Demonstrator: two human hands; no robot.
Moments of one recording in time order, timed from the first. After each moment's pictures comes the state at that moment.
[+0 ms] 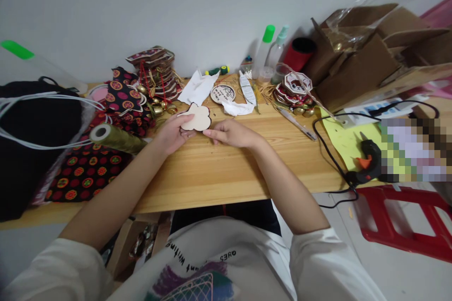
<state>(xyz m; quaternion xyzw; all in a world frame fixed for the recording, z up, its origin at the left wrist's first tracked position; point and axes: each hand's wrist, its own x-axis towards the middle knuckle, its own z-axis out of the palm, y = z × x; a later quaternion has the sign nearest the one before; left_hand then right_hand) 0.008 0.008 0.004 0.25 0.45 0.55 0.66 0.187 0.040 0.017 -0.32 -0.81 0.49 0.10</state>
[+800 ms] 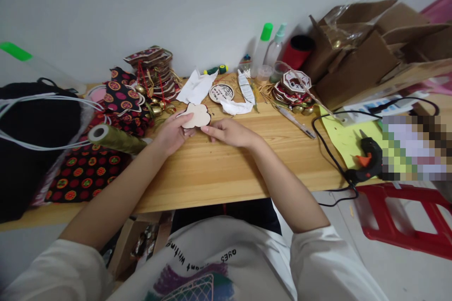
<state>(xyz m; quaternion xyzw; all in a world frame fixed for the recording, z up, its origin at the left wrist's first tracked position) 0.012 0.004 0.007 0.26 0.45 0.56 0.65 0.184 0.038 0.016 -0.35 -0.80 0.48 0.10</state>
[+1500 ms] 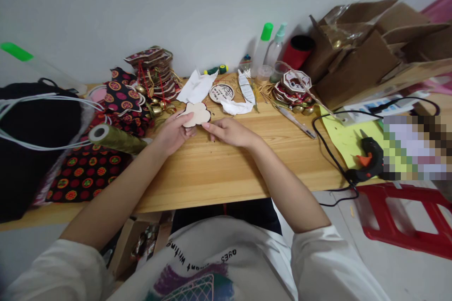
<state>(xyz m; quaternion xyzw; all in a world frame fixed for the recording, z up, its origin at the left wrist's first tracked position) 0.012 0.003 0.008 0.27 0.44 0.56 0.65 0.183 0.038 0.015 -0.34 -0.79 0.50 0.13</state>
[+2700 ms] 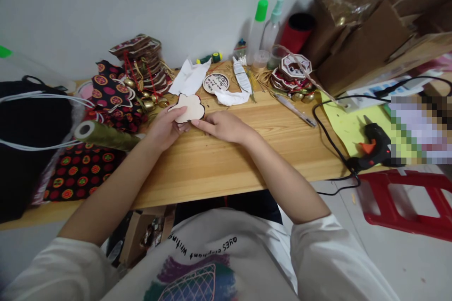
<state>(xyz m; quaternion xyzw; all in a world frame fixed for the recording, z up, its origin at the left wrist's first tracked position) 0.011 0.003 0.004 0.30 0.46 0.55 0.63 0.179 0.031 0.020 -0.38 -0.82 0.41 0.10</state>
